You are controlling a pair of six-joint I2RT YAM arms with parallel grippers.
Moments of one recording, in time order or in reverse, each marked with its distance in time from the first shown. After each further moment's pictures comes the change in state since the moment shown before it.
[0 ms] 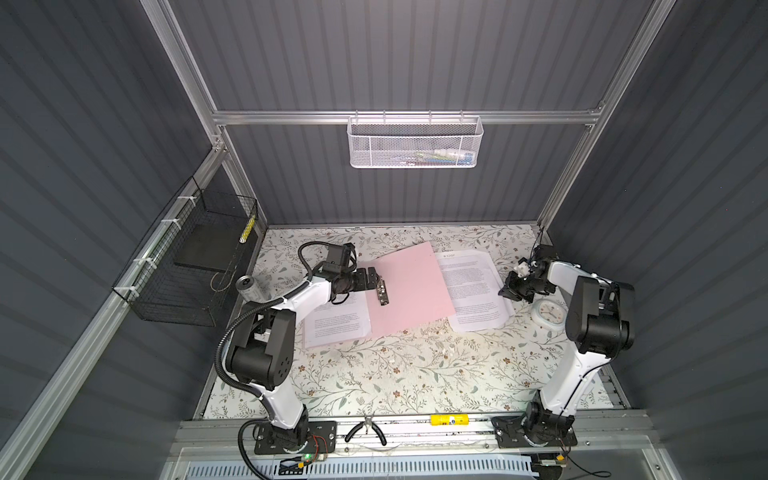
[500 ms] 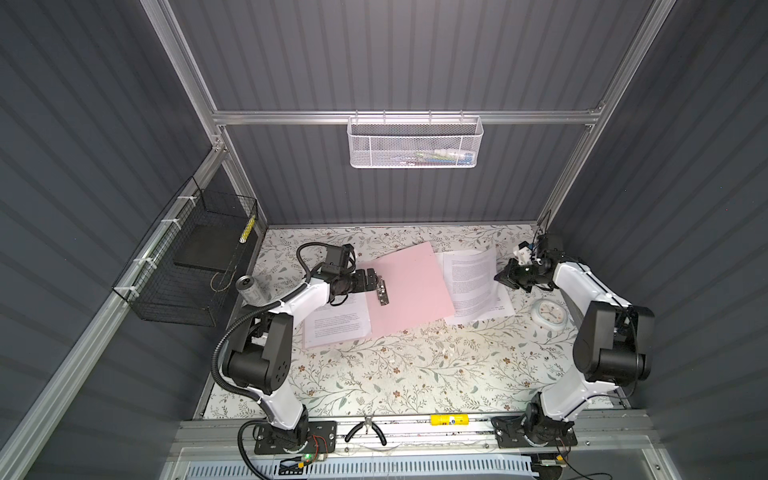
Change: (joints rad) left arm 0.000 -0.050 -0.012 -0.037 -0.019 0.003; right arm 0.086 -0.275 -0.027 0.010 -0.092 0.082
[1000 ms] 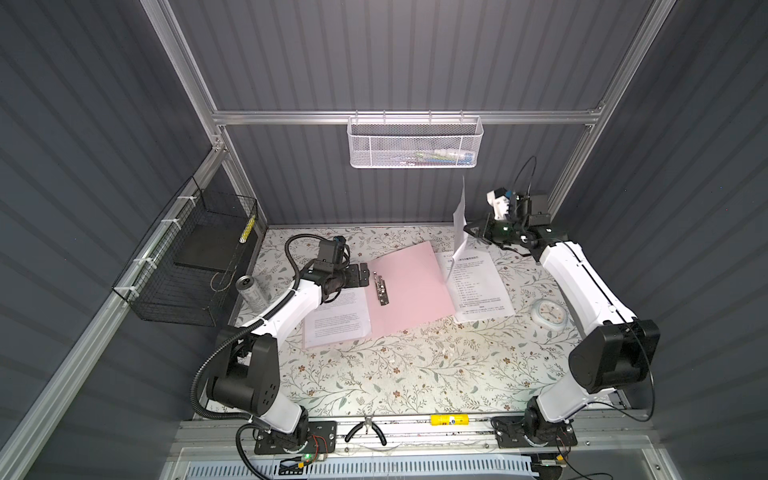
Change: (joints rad) left arm 0.000 -0.125 0.018 -0.100 -0.161 0.058; right arm 0.297 -0.009 0.449 0.058 -0.010 0.164
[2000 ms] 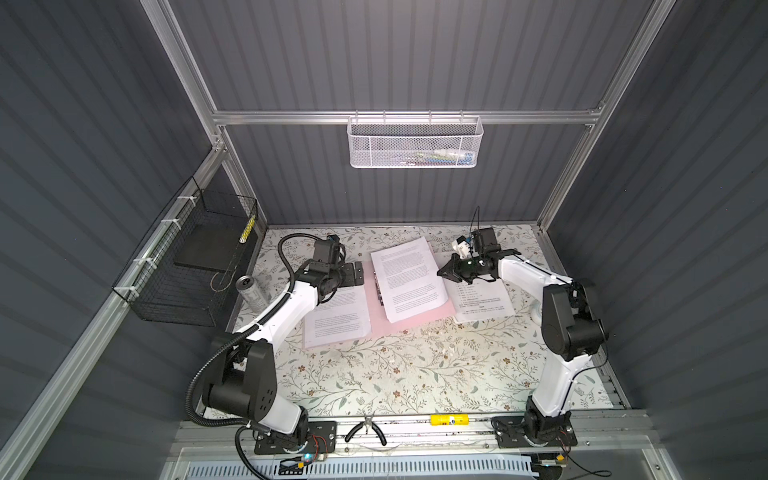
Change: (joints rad) left arm 0.022 -0.035 -0.010 -0.001 -0.037 0.000; right arm 0.053 0.258 -0.351 0.184 -0.052 0.052
